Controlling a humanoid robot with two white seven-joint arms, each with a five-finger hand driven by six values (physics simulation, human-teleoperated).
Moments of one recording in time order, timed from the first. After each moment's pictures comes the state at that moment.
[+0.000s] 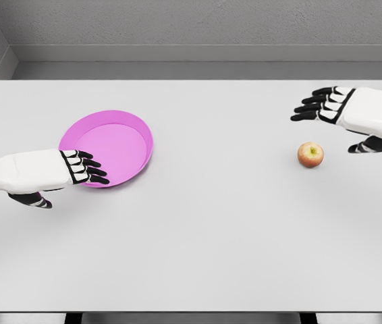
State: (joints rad) left arm -0.50 1.16 -0.71 -1.76 -0.32 -0.61 -0.37; right arm -0.46 -1.11 0.37 -1.76 0.17 -0.61 0.49
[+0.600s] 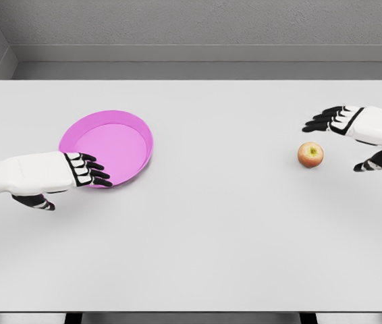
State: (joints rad) left arm -0.50 1.15 -0.72 -1.76 -0.32 -0.61 -0.39; right arm -0.33 -1.08 0.29 -1.64 0.04 -0.61 0.59
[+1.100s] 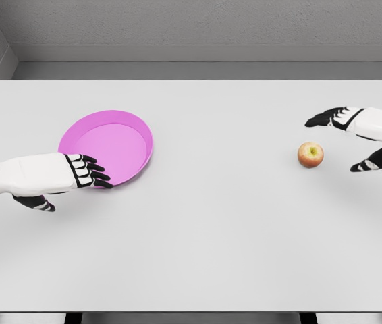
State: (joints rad) left arm -0.50 1.14 -0.72 -1.76 -0.32 -0.61 -0.40; right arm -0.40 -1.02 0.34 -1.56 -0.02 -0.56 0.61
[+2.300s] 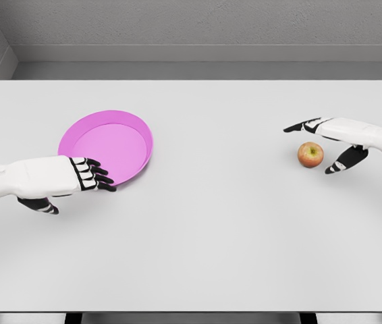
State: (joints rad) left arm -0.50 1.12 -0.73 -1.75 -0.32 -0.61 -0.41; right arm -0.57 -0.86 0.58 -1.30 0.09 -0.50 0.61
